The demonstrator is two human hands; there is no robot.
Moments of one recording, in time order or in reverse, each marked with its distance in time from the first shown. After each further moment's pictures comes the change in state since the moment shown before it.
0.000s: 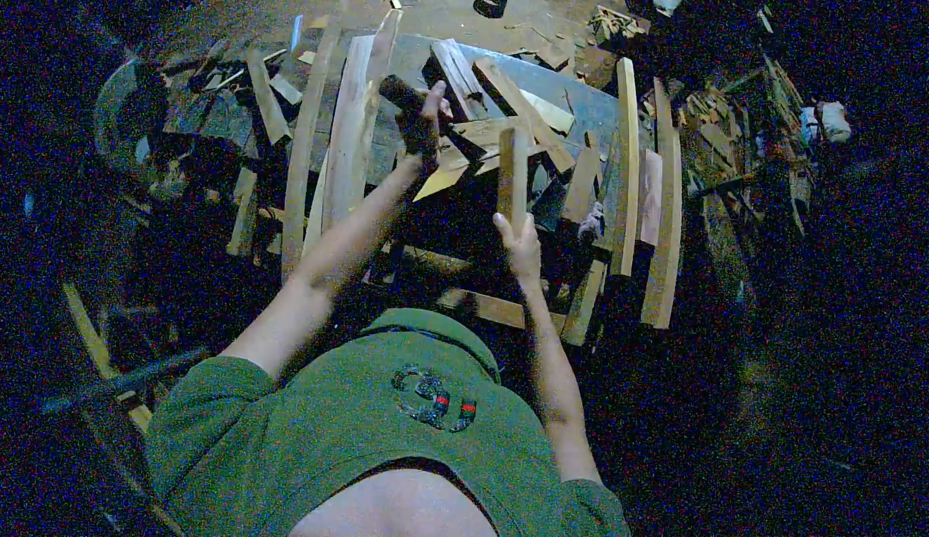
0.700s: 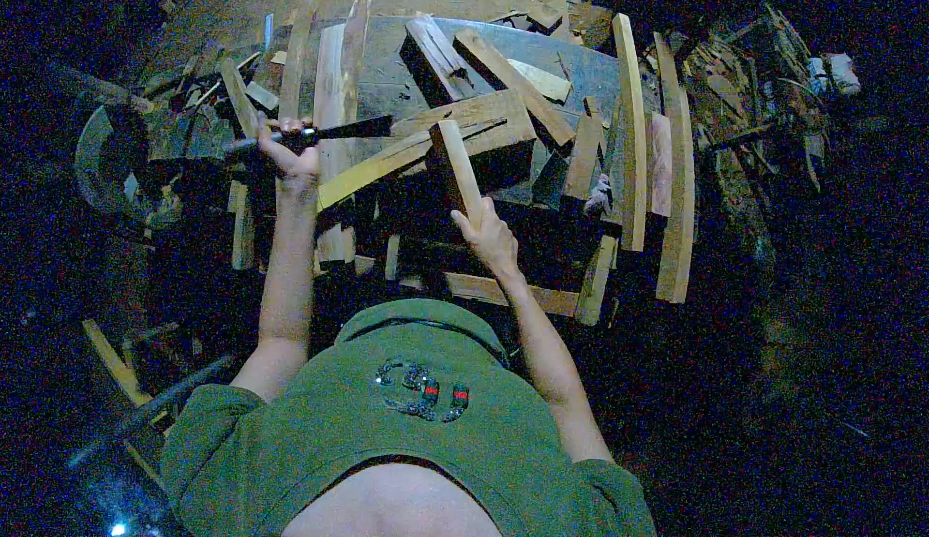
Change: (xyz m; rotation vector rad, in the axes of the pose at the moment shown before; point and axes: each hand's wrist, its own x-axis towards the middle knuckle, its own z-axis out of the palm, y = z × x) left_hand 0.049 0.072 -0.128 -0.621 0.252 -0.063; right_hand 0.000 -0.010 0.040 -0.294 -0.226 0.106
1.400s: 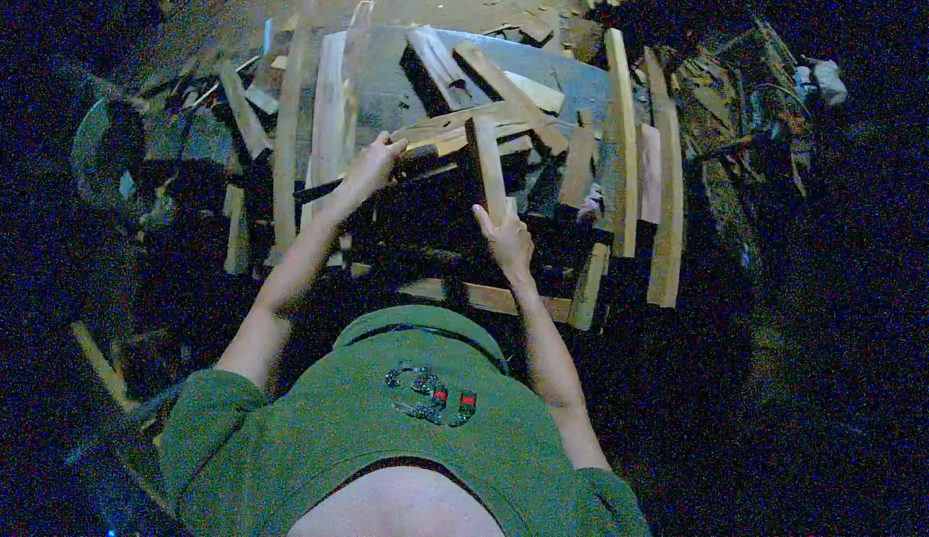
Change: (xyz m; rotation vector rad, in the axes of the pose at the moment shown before) left_hand -0.029 -0.066 -0.038 2.124 -1.223 0.160; right_hand -0.002 -0.003 -0.024 0.021 0.258 0.077
